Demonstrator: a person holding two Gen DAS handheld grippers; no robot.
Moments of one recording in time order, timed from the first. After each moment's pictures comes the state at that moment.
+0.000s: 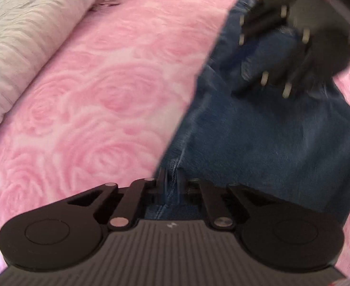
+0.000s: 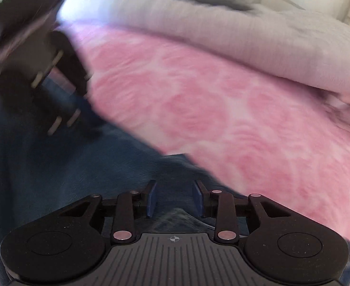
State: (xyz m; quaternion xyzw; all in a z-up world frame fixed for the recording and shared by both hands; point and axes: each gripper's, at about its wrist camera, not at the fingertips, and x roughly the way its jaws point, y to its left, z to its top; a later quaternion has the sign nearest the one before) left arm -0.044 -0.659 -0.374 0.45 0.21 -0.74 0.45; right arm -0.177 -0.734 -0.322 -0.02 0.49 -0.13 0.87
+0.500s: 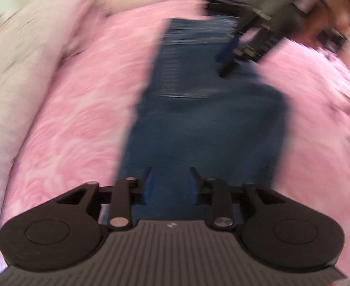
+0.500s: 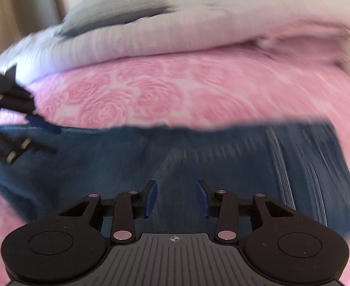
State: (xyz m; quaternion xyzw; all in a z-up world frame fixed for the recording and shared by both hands) left arm -0.081 -0.533 -0.314 0.48 0.07 -0.81 0.35; right arm -0.292 -0.665 -0.275 0.20 0.39 -0.31 0.85
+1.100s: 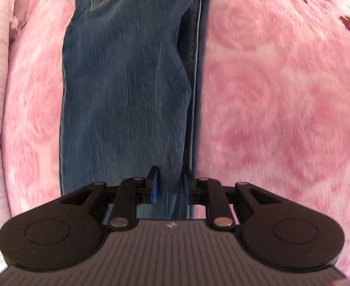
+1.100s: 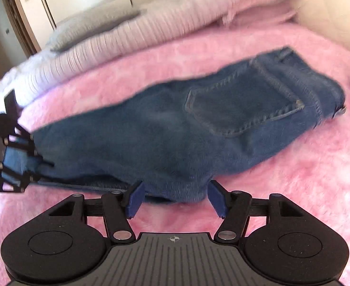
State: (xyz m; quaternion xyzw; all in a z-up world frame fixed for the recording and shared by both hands) left arm -0.075 -0.472 -0.356 0.66 0.06 -0.70 0.27; right arm -0.313 -0.536 -0.271 0.27 0.33 -0.36 0.83
